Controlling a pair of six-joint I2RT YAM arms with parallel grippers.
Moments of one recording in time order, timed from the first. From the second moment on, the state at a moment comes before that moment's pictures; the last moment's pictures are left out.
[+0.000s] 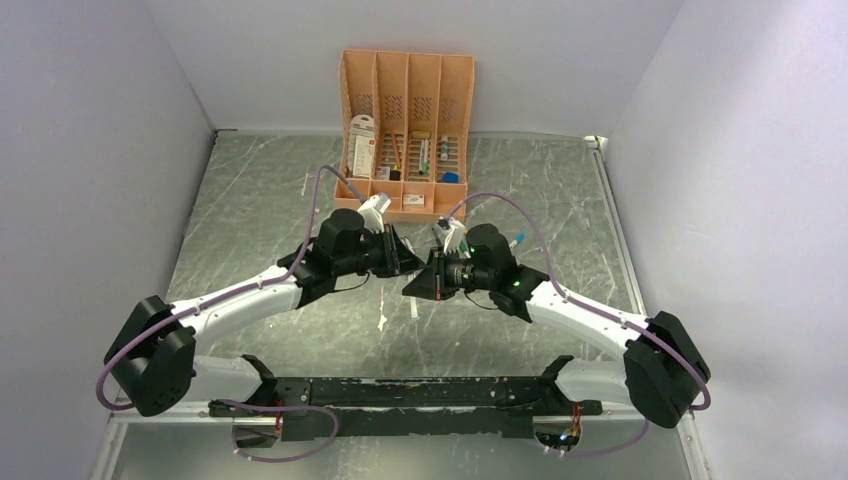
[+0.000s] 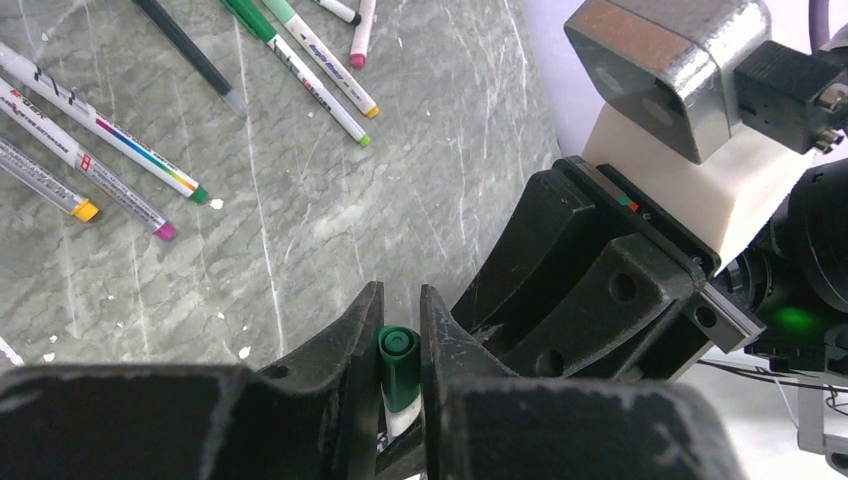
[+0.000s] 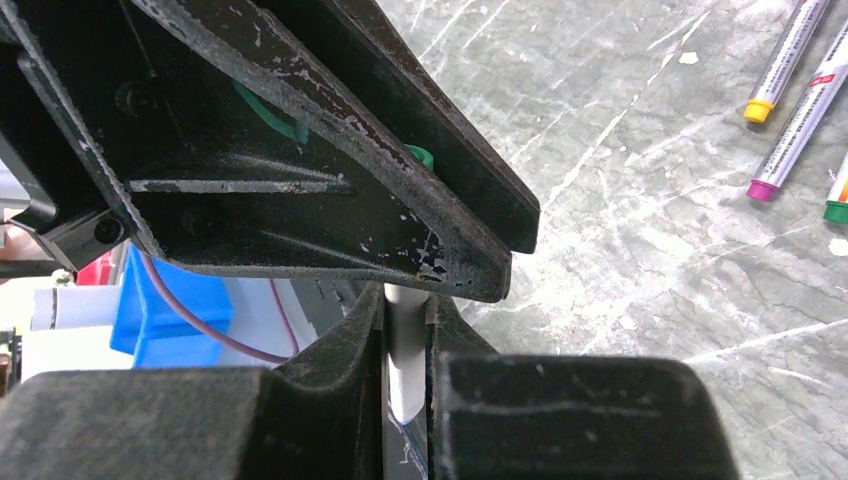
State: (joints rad) left arm -0.75 1.29 0.76 0.13 0.29 -0.81; right arm 0.73 1.21 0.64 0.11 -0.50 0.63
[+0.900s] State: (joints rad) left arm -0.50 1.49 1.11 0.03 0.13 -0.68; right arm 0.81 1.05 0.47 0.09 -0.43 0.72
